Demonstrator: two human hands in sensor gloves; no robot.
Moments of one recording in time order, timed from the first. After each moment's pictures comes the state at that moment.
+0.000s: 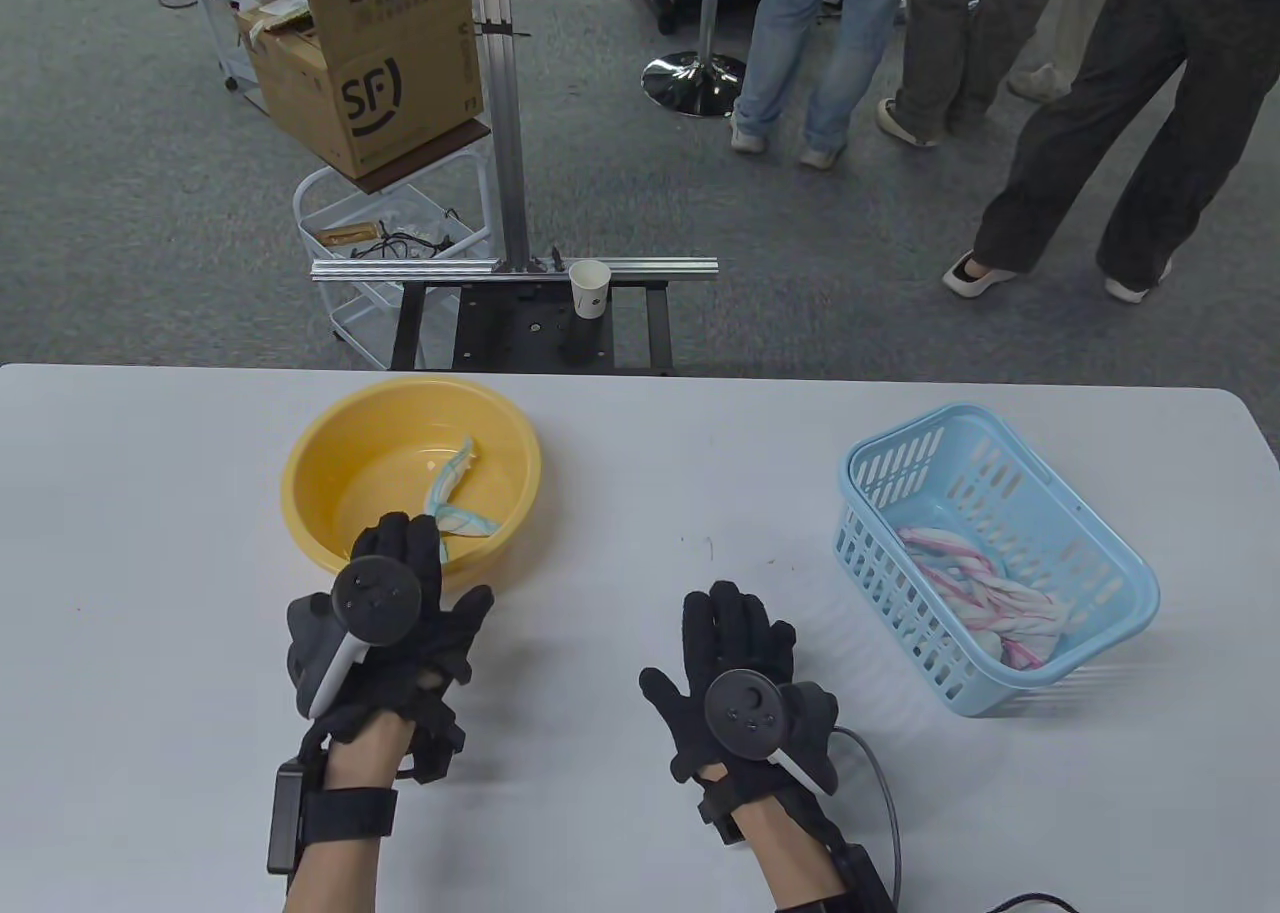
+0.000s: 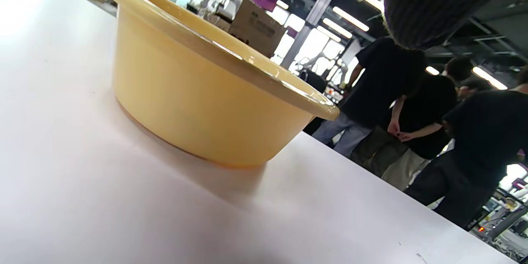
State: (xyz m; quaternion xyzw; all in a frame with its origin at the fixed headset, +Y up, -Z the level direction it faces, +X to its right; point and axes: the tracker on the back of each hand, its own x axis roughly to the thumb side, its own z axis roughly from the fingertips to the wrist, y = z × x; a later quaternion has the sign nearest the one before) left_hand -0.240 -0.686 -0.337 -0.05 0.08 0.27 0.96; right_hand 0.093 -0.753 -0.299 0.14 -0.08 0.96 0.23
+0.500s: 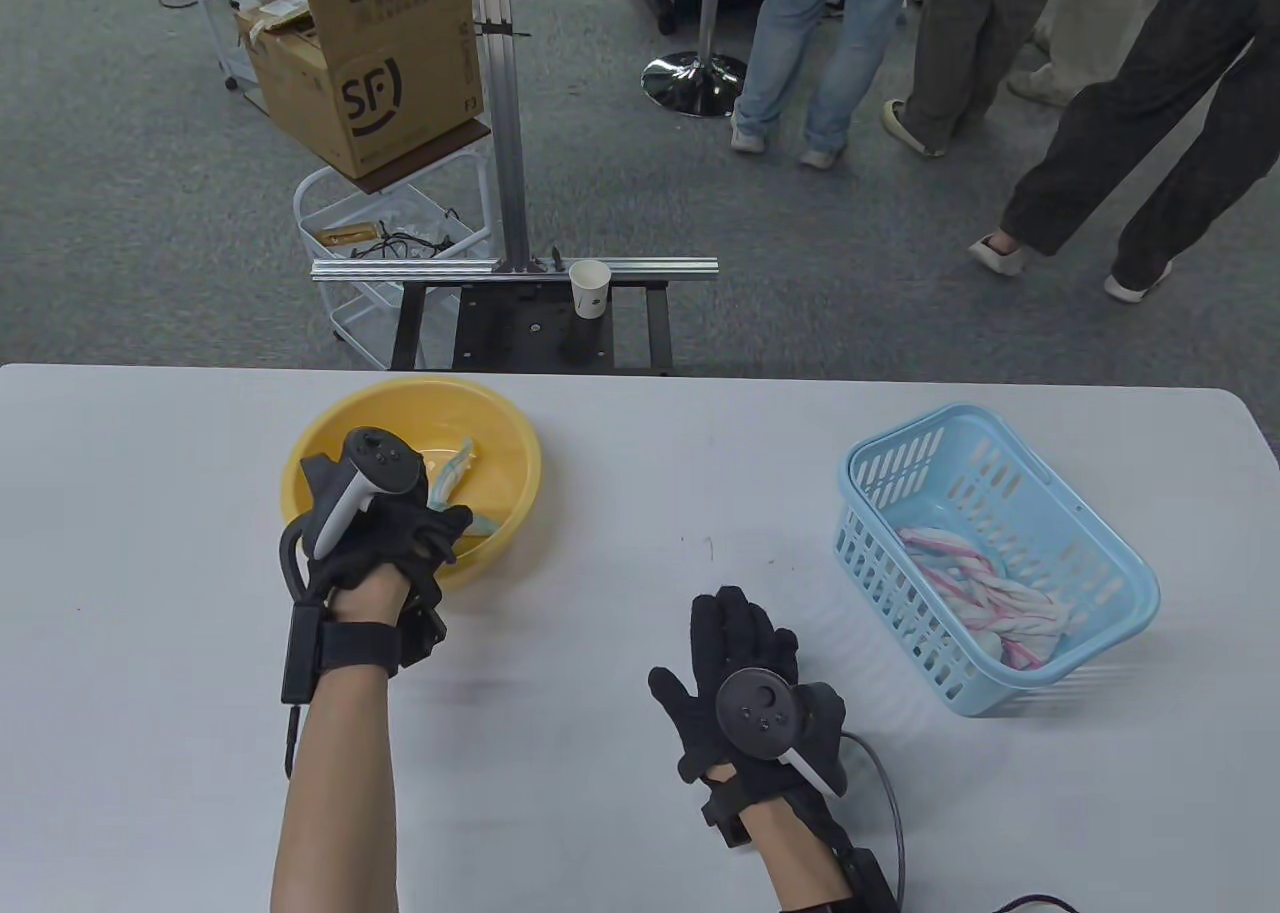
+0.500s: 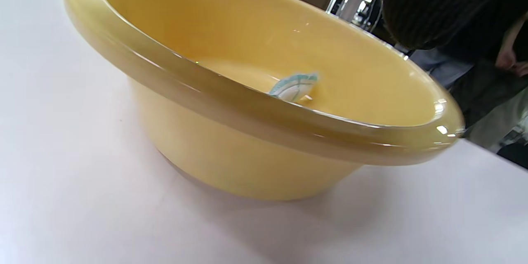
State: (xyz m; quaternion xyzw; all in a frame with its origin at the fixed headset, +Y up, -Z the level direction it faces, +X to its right) left_hand -0.263 -0.684 -0.436 -0.19 0.16 0.17 0.95; right_hand 0.100 -0.751 -0.297 0.13 -0.07 0.96 0.24
